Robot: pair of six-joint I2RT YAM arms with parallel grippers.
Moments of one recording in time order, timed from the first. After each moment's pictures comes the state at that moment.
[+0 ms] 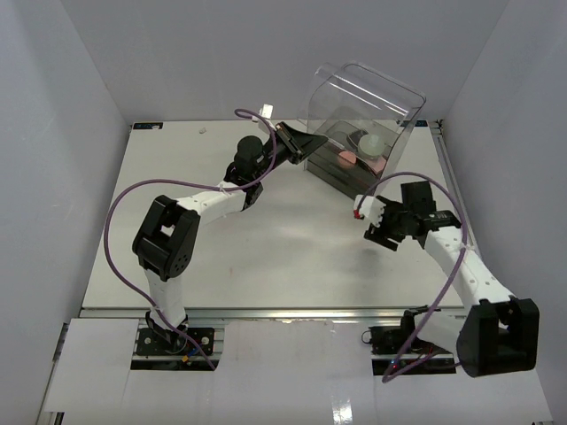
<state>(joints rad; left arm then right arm) -0.57 1.90 1.30 0.83 0.36 -1.26 0.14 1.15 0.79 -0.64 -0.33 -1.11</state>
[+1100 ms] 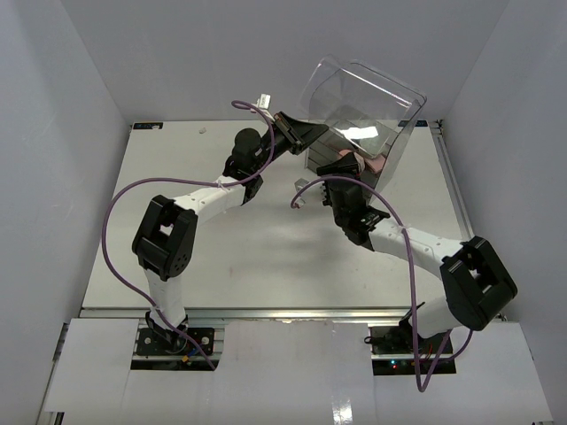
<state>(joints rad) -0.56 1.90 1.37 0.83 0.36 -1.29 0.71 1.45 0.86 0.27 0.61 -1.59</state>
